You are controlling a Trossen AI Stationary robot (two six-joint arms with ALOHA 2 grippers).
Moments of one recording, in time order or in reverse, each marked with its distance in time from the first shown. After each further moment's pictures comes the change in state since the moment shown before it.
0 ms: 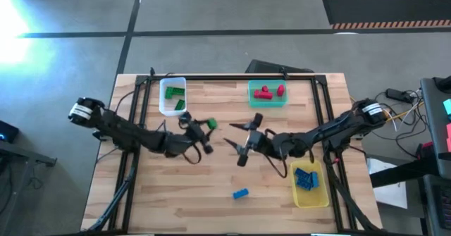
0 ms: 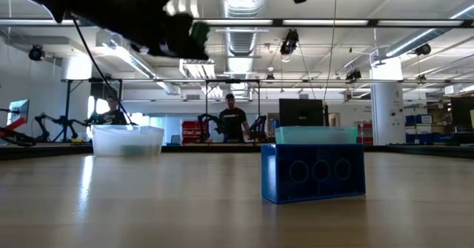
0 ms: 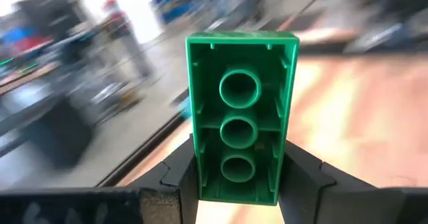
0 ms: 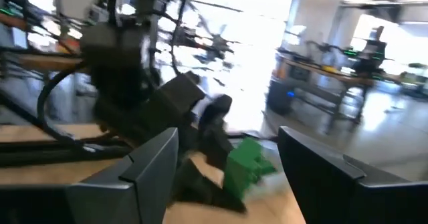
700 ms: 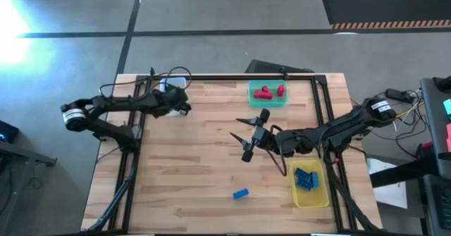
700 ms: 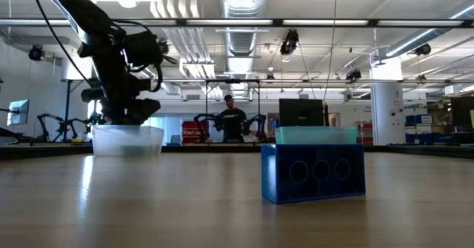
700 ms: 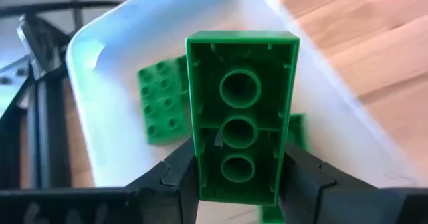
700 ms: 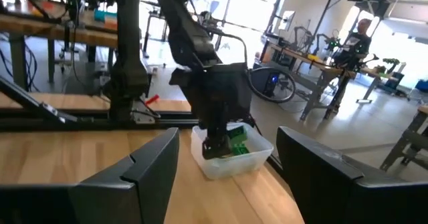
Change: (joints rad) left arm 0.773 -0.112 0.001 -0.955 0.355 -0.547; right arm 0.000 -0.112 0.000 -0.231 0.070 -0.018
